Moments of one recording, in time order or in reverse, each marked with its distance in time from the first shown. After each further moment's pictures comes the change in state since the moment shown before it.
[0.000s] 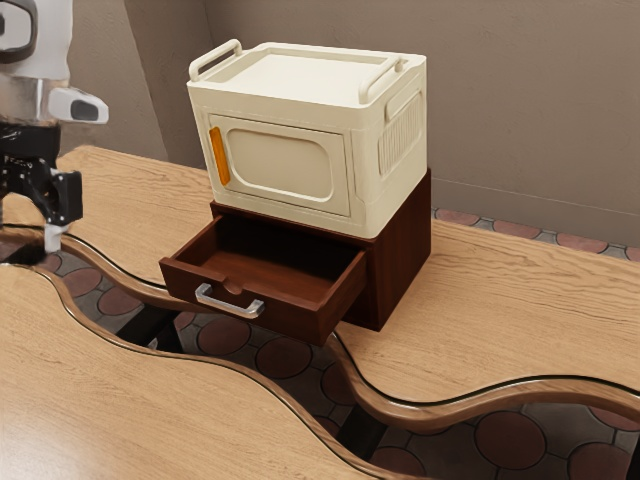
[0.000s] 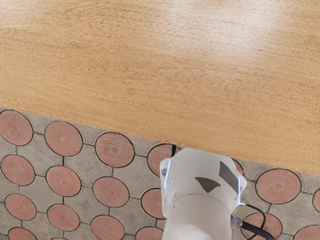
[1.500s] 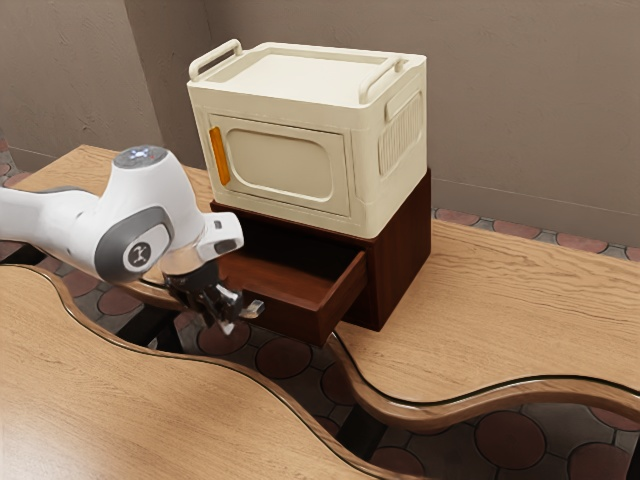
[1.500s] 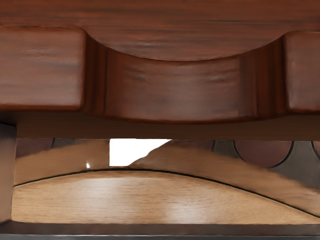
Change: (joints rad) arm -0.152 0.227 0.040 -0.549 -0.129 1.294 0.028
